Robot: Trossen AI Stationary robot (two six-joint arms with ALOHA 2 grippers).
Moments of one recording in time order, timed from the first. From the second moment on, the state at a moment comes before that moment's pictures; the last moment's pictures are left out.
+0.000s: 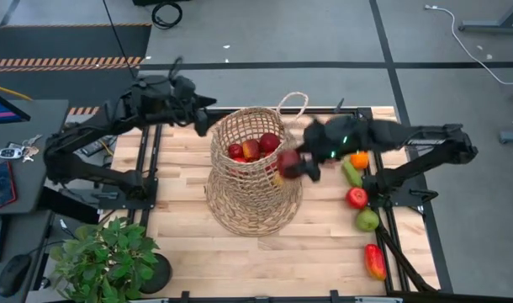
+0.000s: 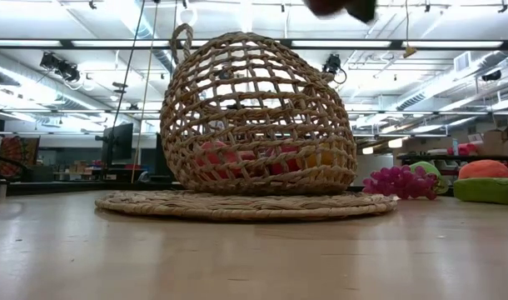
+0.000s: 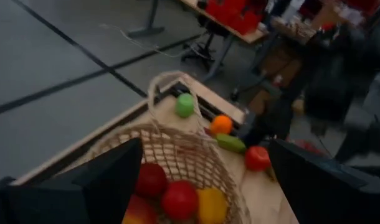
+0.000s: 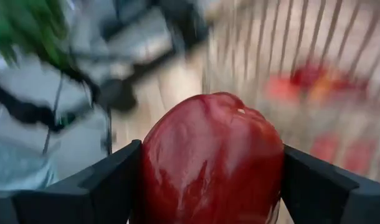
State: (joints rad) left arm 0.33 1.18 1.51 -0.64 -0.08 -0.41; right arm 0.01 1.18 1.26 -0.58 -0.03 0.54
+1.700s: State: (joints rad) left arm 0.25 1.22 1.51 -0.62 -0.08 -0.58; right arm -0.24 1.45 1.72 -0.14 0.00 -0.45
